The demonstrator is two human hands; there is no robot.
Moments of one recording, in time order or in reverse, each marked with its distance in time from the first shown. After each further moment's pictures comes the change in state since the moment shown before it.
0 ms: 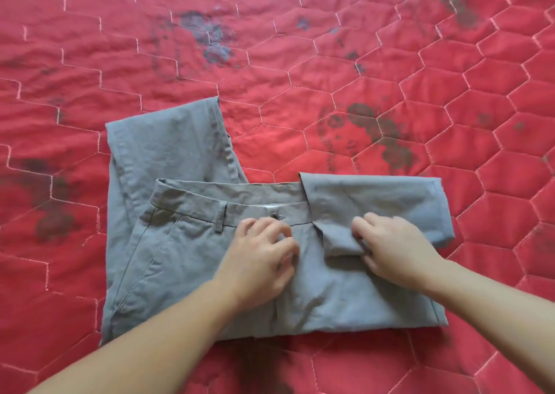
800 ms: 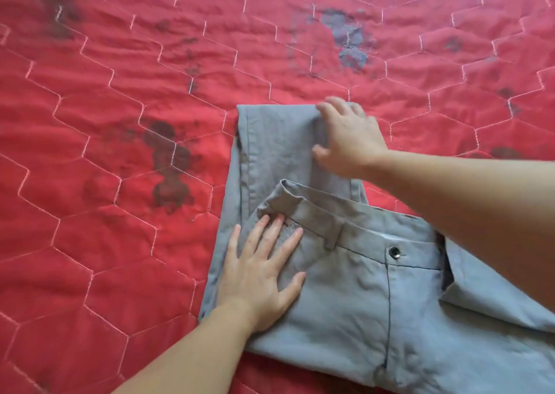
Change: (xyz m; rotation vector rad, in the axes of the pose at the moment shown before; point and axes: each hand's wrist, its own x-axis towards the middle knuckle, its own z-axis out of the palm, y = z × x) left_hand -0.100 -0.108 -0.005 0.166 0.009 -0.522; right_hand 0.266 -0.167 -0.069 0.125 0.205 -0.067
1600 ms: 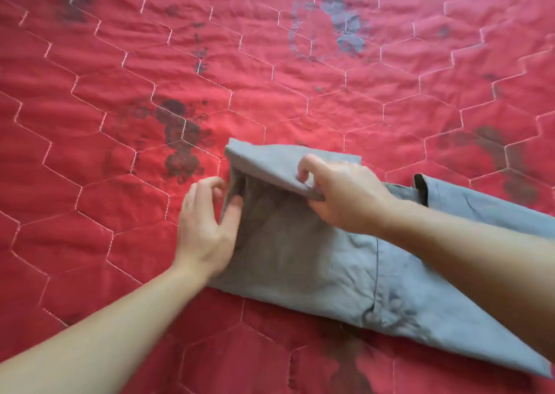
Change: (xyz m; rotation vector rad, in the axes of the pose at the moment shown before) left_hand -0.025 -0.034 -0.062 -0.630 0.442 -0.324; right_hand -0.134 -0.042 -0.019 0.157 -0.099 -0.300
